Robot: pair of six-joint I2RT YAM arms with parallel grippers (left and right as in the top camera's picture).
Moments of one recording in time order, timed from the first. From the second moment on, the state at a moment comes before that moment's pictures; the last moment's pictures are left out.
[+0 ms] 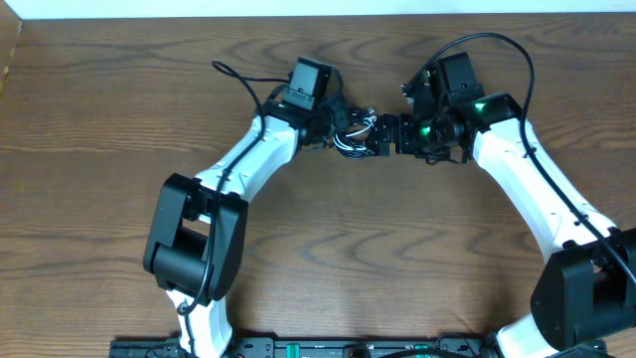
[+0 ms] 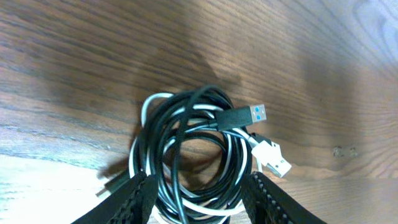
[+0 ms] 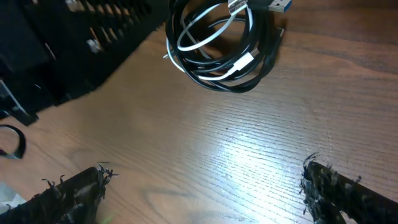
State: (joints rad) left arm -0.42 1.97 1.39 -0.36 0.21 -0.78; right arm 0.31 1.73 1.38 -0.81 -0.41 0.36
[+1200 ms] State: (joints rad) left arm -0.44 2.00 1.39 -0.32 0.14 -0.80; right arm 0.31 1.73 1.38 -0.81 -0.41 0.36
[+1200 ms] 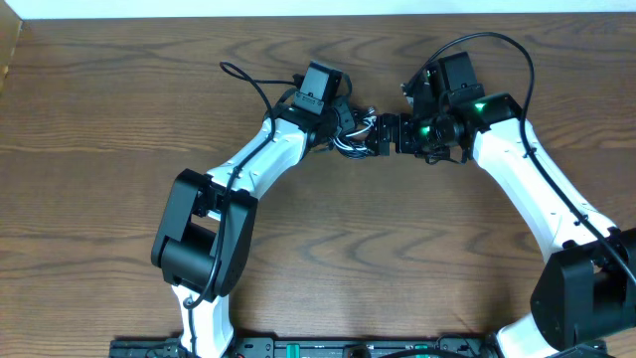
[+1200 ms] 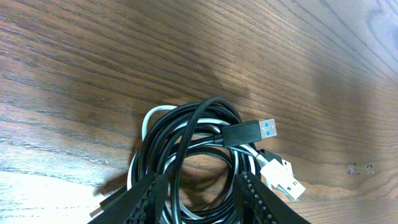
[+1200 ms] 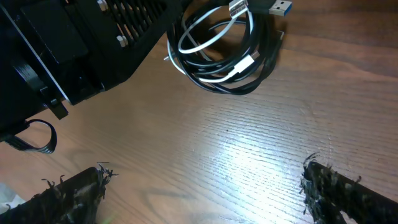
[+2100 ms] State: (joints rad) left arm -0.45 2.00 1.38 -0.32 0.14 -0.80; right arm 0.31 1.73 1.38 -0.81 -0.41 0.36
